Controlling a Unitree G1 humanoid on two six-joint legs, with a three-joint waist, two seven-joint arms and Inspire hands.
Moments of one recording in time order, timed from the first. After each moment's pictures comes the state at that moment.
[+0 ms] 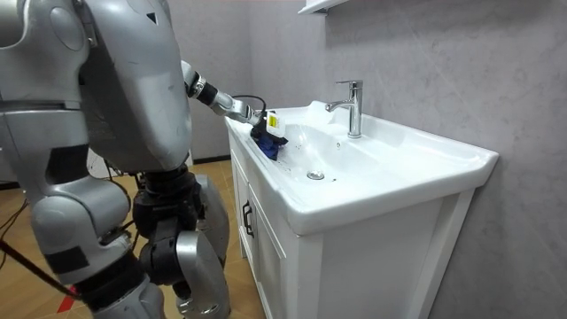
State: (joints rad) left arm 0.10 0.57 -0.30 0.62 1.48 0.24 -0.05; right arm -0.04 -0.45 -0.07 1.25 -0.43 0.09 0.22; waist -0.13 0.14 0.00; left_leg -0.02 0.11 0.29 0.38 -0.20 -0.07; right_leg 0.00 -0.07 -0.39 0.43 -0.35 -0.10
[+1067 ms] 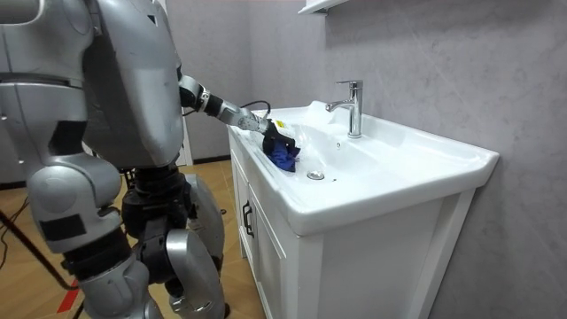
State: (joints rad) left arm -0.15 0.39 -0.15 0.60 1.16 0.23 -0.09; right arm 0.01 -0.37 0.05 1.30 -0.18 0.07 0.17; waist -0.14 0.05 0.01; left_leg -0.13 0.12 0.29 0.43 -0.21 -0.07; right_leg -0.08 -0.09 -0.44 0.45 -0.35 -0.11
